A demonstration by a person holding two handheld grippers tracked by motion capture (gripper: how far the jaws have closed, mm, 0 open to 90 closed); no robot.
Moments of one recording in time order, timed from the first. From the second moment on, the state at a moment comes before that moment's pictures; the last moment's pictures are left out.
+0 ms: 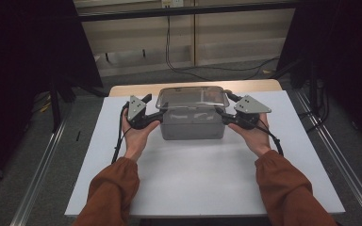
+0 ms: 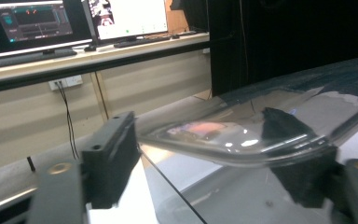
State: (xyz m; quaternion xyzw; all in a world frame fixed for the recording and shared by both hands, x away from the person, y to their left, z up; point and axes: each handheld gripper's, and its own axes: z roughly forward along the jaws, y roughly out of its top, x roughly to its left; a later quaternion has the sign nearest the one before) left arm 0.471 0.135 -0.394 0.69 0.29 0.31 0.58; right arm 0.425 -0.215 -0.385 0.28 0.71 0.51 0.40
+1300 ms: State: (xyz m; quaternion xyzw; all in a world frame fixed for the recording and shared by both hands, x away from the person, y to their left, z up) left arm 0.493 0.122 -0.382 0.69 0.28 0.32 0.59; right arm 0.448 -0.216 -0.366 0.29 0.69 0.54 0.38
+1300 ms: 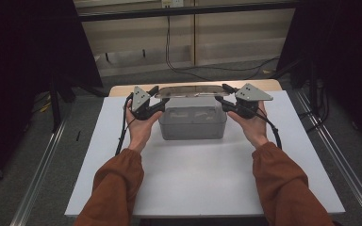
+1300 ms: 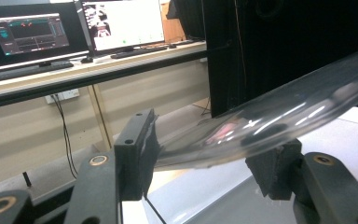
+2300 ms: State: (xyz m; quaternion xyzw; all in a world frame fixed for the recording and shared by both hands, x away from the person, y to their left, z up) left arm 0.503 0.123 -0.385 0.70 0.28 0.32 0.58; right arm 0.465 -0.222 -0.373 0.32 0.68 0.54 0.37
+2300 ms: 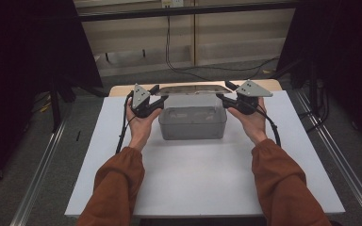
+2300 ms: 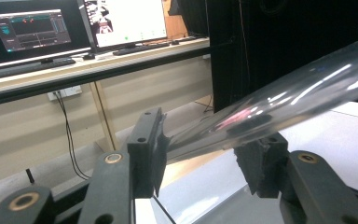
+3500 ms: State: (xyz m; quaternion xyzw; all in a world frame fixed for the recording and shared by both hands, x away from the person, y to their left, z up) left arm 0.527 0.120 -0.377 0.69 0.29 0.32 0.58; right arm 0.486 -0.224 -0.368 0.31 0.67 0.55 0.38
